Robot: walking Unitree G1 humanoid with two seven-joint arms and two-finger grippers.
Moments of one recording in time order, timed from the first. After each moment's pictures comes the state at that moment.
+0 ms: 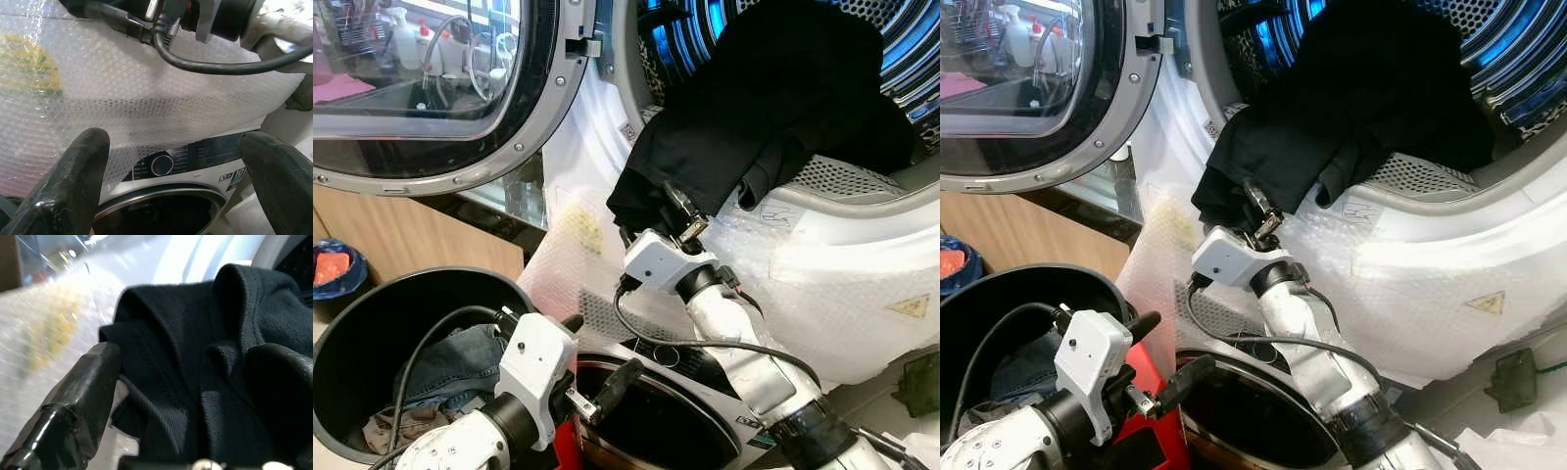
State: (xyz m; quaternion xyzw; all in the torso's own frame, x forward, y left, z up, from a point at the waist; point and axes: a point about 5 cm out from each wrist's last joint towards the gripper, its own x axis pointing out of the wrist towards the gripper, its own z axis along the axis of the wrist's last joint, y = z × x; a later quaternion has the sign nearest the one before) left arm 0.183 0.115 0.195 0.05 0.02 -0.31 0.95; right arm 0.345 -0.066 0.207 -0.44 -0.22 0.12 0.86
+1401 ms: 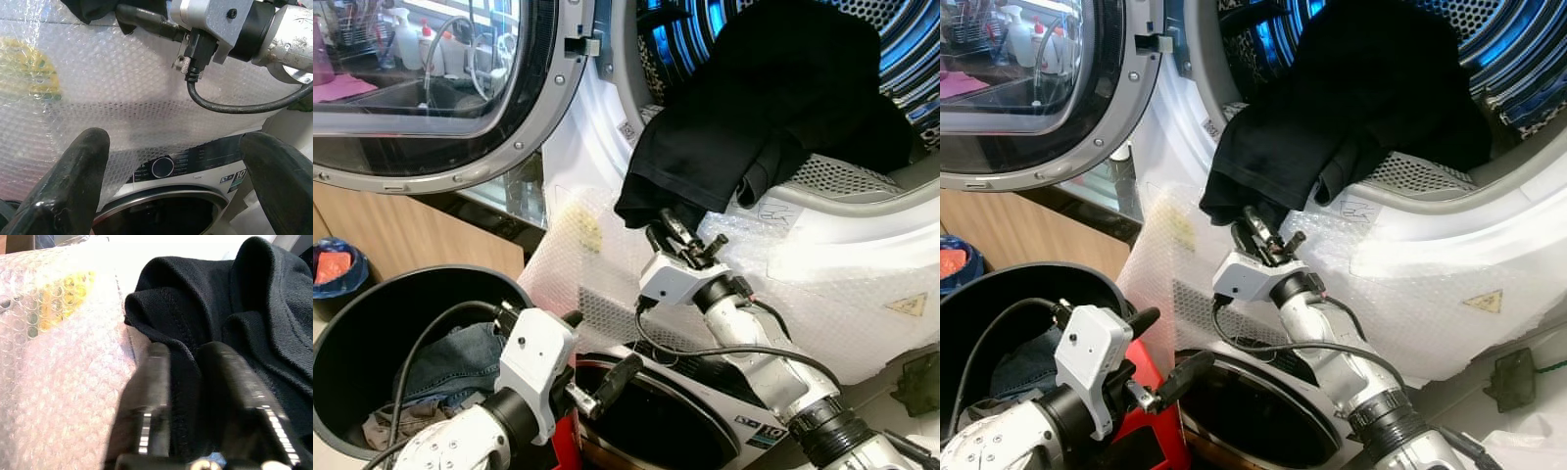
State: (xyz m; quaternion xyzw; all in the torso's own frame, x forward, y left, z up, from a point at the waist) left arm 0.185 0.115 0.198 0.05 0.02 -0.31 0.95; right arm 0.345 -0.085 0.189 -0.48 -0.23 0.14 0.83
